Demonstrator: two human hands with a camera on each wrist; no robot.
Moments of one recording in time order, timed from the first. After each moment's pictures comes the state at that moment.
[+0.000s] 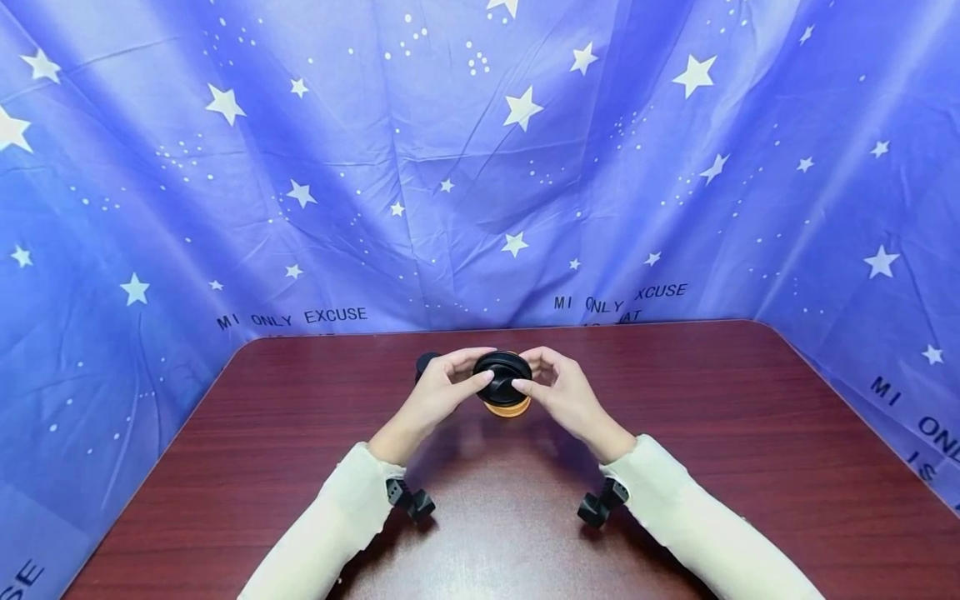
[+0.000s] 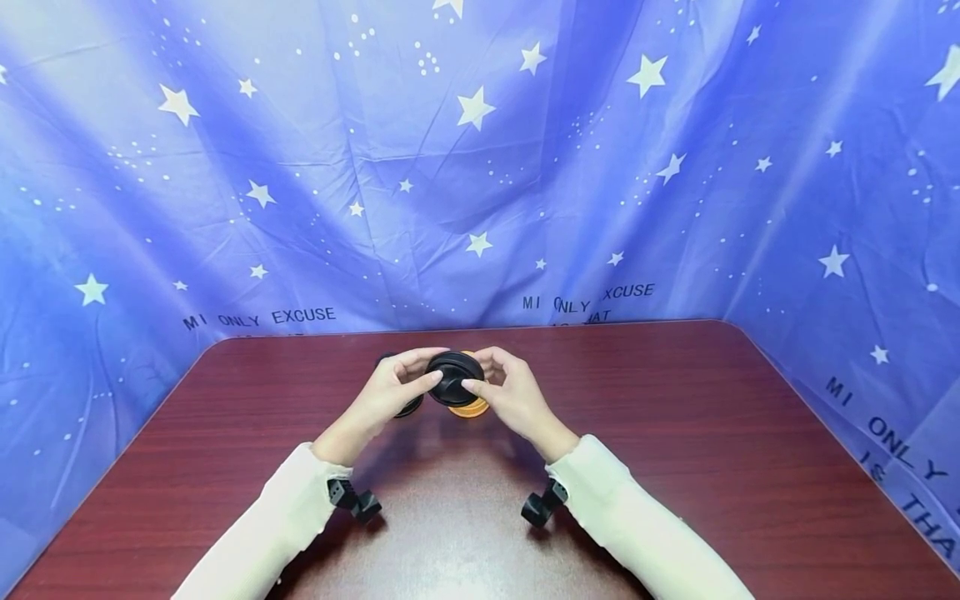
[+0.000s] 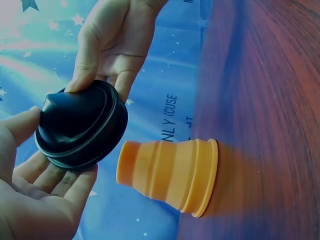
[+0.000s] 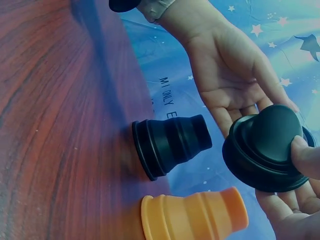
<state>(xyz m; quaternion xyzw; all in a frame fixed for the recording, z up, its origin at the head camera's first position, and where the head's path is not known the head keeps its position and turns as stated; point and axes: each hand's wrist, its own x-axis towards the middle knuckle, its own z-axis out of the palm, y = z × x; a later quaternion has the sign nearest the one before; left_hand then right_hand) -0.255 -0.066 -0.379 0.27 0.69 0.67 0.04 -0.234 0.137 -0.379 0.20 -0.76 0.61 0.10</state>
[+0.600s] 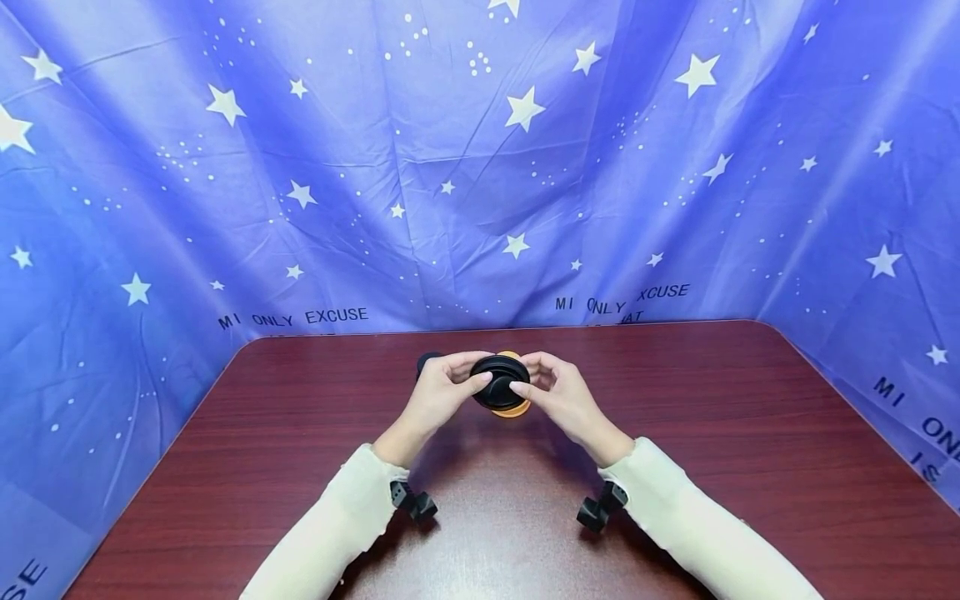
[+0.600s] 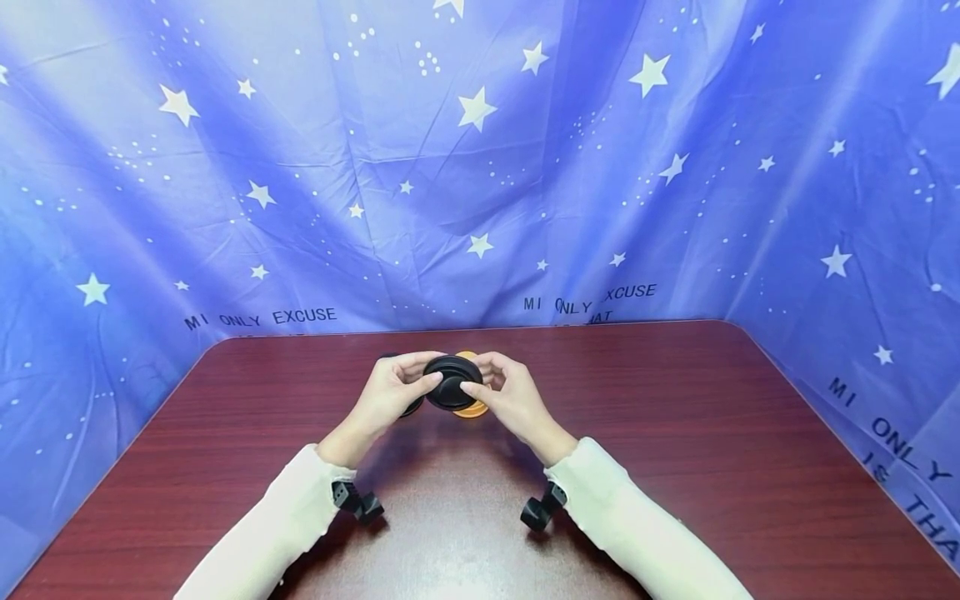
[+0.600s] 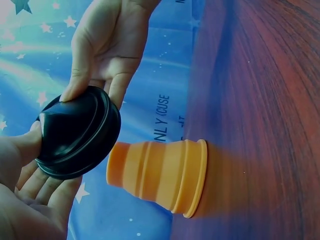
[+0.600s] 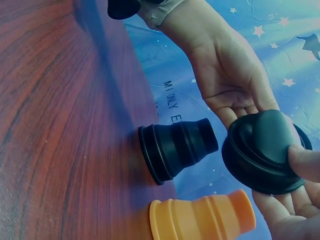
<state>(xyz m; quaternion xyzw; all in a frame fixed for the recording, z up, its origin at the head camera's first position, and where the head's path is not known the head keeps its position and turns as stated) -0.258 -0.064 -0.383 0.25 0.70 0.66 0.00 -0.236 0.131 -0.385 0.17 -0.75 0.63 0.08</state>
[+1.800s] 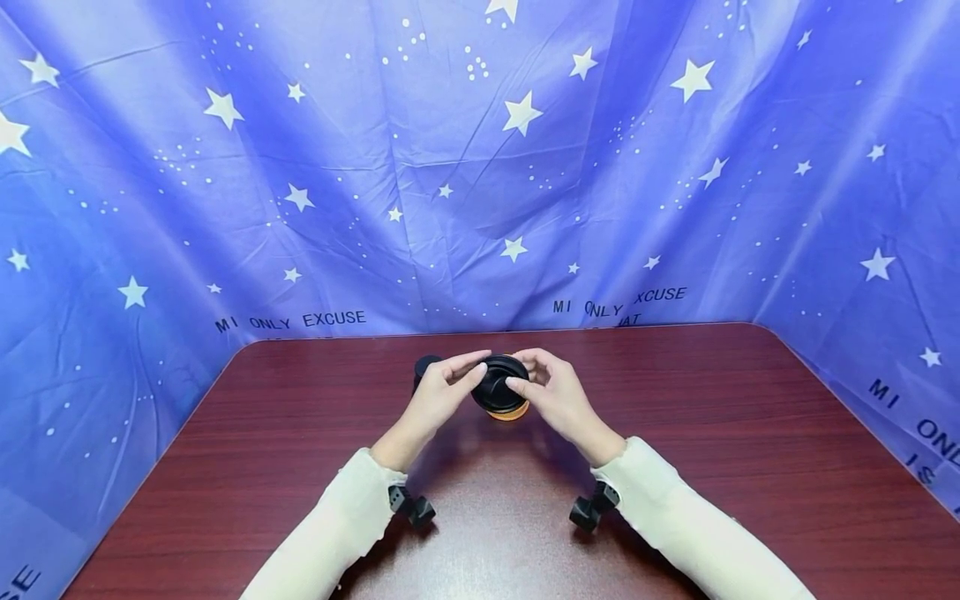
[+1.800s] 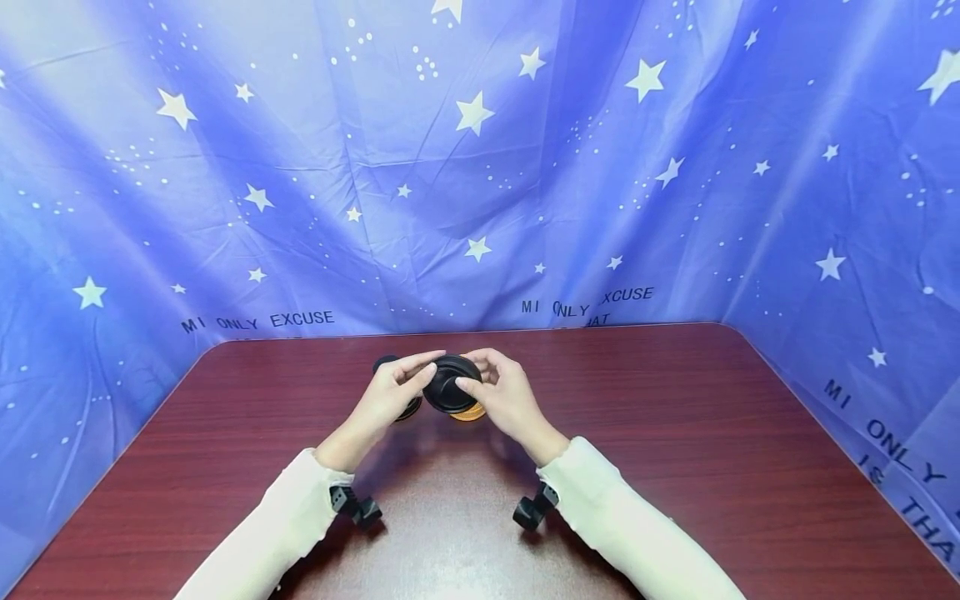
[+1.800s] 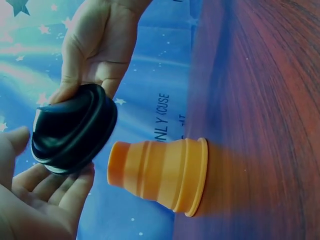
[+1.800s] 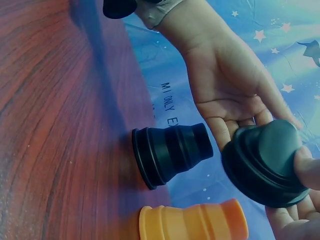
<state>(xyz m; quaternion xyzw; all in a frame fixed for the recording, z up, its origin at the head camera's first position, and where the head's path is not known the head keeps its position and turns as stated) -0.257 -0.064 -0.382 0.22 0.73 0.65 0.02 -0.237 0.125 -0.379 0.18 -0.76 0.62 0.11</state>
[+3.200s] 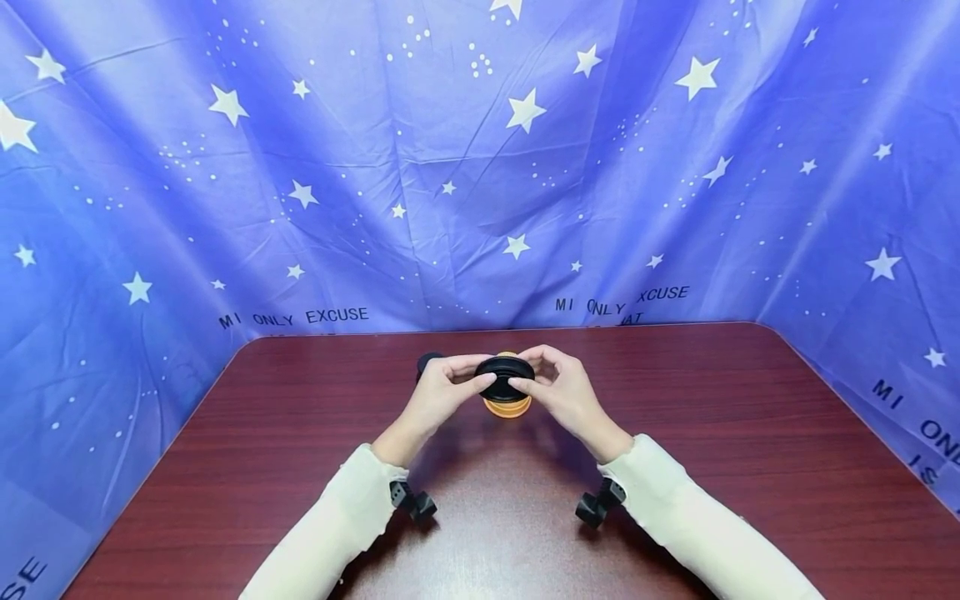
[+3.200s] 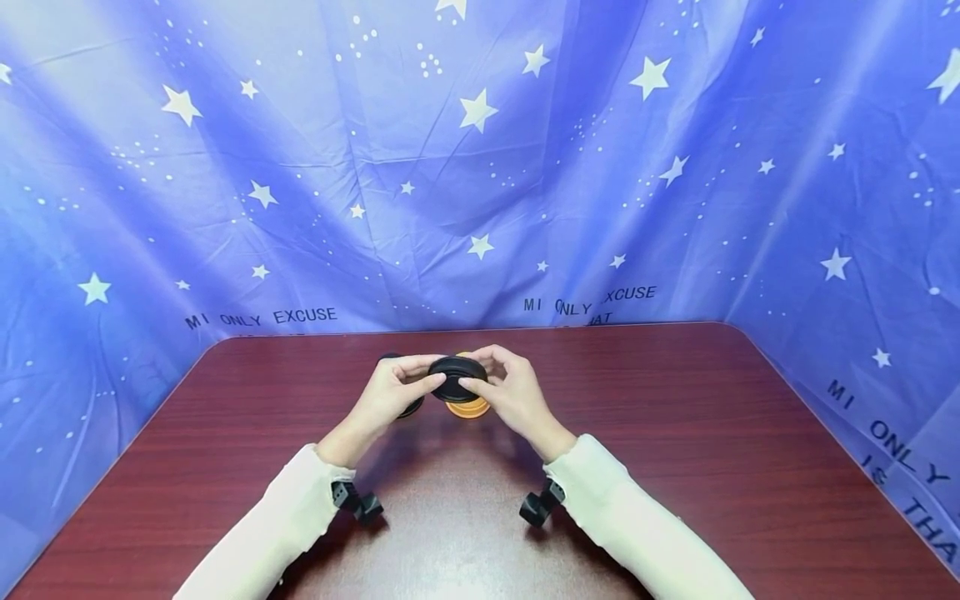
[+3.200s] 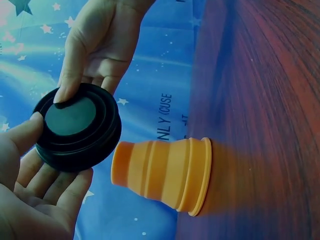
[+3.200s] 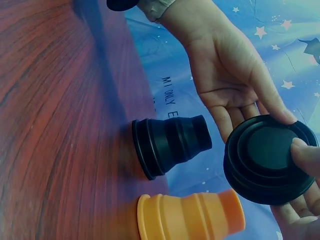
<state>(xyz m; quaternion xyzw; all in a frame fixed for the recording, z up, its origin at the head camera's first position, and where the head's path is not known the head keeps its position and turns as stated) -0.256 -0.066 -0.381 0.25 0.70 0.67 0.02 -0.235 0.132 -0.375 0.20 -0.74 0.63 0.11</state>
